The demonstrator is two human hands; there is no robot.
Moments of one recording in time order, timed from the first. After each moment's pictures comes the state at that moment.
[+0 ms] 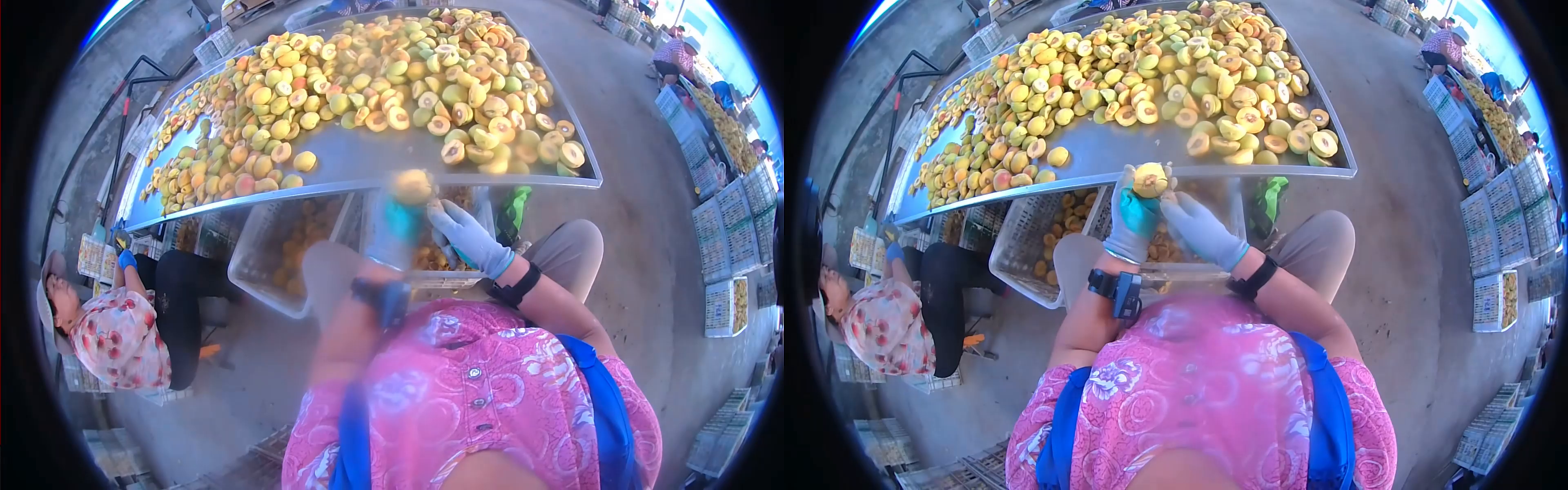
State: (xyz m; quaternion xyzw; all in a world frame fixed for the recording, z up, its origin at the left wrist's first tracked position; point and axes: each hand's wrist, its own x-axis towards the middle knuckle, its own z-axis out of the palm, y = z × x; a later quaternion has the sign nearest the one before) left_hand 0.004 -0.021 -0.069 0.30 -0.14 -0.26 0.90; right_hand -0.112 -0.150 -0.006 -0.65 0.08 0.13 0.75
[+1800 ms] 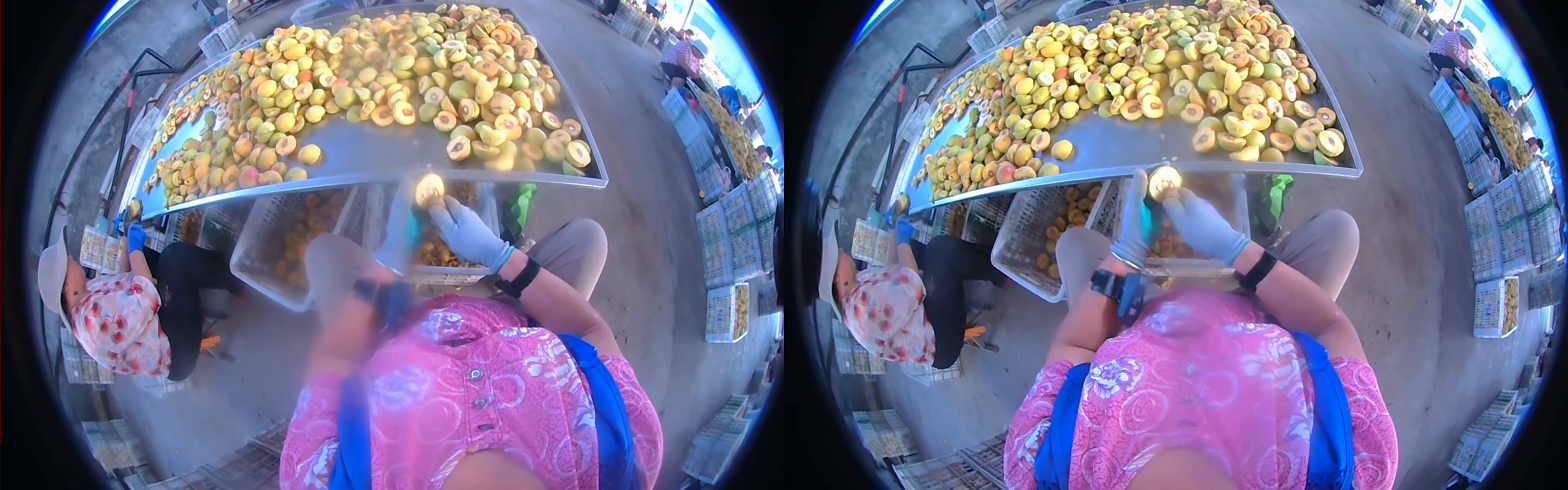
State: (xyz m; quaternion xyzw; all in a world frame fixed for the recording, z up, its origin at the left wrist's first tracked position) left_hand -0.032 -0.029 -0.042 0.49 -0.11 -0.22 0.84; right_hand -0.104 -0.147 -0.020 -0.83 0.00 -0.04 0.56
